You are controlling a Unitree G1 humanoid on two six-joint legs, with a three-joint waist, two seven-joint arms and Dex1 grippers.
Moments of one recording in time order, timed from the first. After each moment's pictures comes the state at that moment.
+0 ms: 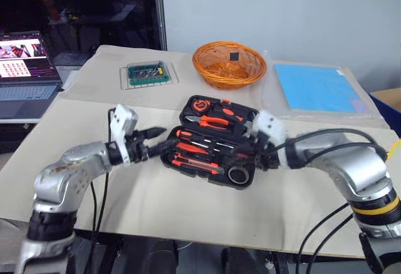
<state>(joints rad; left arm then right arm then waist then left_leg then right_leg) -0.54 0.59 0.11 -0.12 -0.68 0.90 -0.64 -0.61 -0.64 0.03 -0.43 0.50 1.10 0.73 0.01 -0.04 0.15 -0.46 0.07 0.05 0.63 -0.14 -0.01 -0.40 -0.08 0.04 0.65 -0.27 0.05</state>
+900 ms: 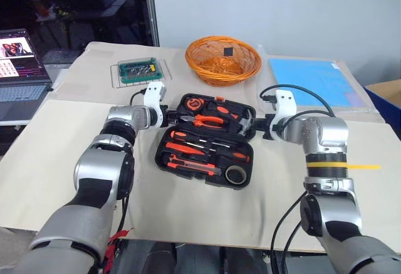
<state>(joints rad) -1.27 0.35 0.07 1.30 -0.22 0.52 -0.69 -0.88 -0.35 -0.18 0.29 0.29 1.21 0.23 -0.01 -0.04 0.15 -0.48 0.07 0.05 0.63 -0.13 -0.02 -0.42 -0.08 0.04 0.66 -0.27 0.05</state>
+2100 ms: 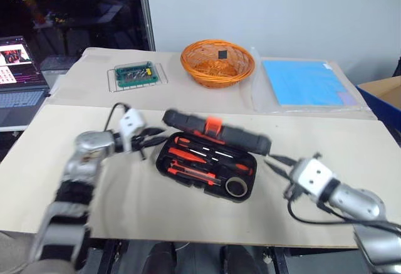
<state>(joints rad) -0.47 0.85 0.01 0.31 -0.37 0.38 -1.30 0.28 -0.84 -0.20 -0.53 0.09 0.19 0.75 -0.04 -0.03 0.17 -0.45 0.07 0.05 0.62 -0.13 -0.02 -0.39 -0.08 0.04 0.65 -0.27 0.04</state>
